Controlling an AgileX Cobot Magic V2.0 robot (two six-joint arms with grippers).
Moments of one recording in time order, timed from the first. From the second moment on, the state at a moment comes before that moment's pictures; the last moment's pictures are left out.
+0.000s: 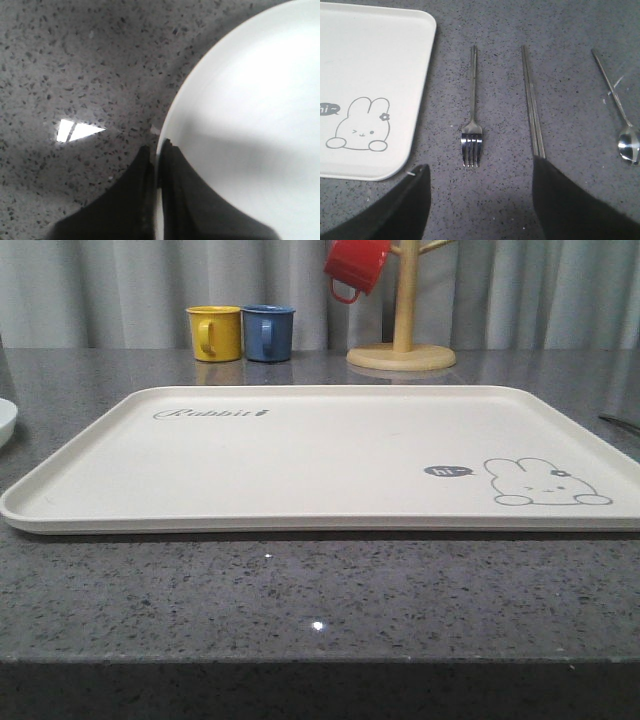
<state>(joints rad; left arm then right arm) 0.38 1.59 -1.18 -0.18 0.95 0.21 -0.01 0.55 -0.73 0.03 0.86 -0.01</state>
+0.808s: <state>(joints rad) -0.16 1.63 -1.45 -0.43 1.01 0.16 -0.01 0.55 -0.73 0.03 0.86 -0.01</state>
